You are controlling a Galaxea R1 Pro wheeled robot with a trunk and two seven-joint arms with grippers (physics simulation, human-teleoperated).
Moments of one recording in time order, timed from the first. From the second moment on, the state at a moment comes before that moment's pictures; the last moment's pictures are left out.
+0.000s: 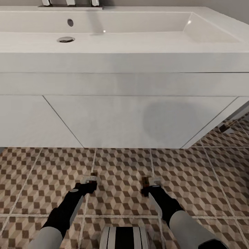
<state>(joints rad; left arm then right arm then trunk) -0.54 -0.03 0.00 -0.81 -0.05 0.36 0.02 -0.71 0.12 0.22 -0.49 -0.11 0.42 -0.24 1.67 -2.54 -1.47</state>
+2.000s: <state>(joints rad) -0.54 -0.11 -0.09 -1.01 -0.05 0.47 0.12 -0.70 0.12 0.15 -0.64 -0.11 0.44 -0.28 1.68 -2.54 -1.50</state>
